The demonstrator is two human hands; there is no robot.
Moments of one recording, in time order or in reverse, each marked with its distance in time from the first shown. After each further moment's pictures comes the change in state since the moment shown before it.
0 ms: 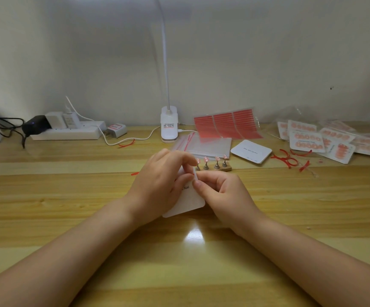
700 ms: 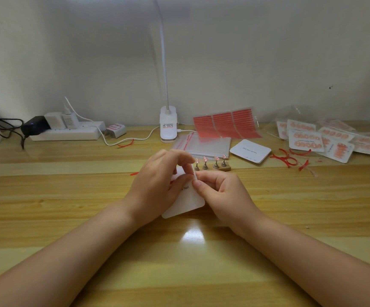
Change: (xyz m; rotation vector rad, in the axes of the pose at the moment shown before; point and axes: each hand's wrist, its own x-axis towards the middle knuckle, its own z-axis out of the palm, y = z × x) left_hand -0.001 -0.001 0.002 -0.060 0.040 -0.012; right_hand 0.001 0.000 0.000 -0.012 0.022 0.016
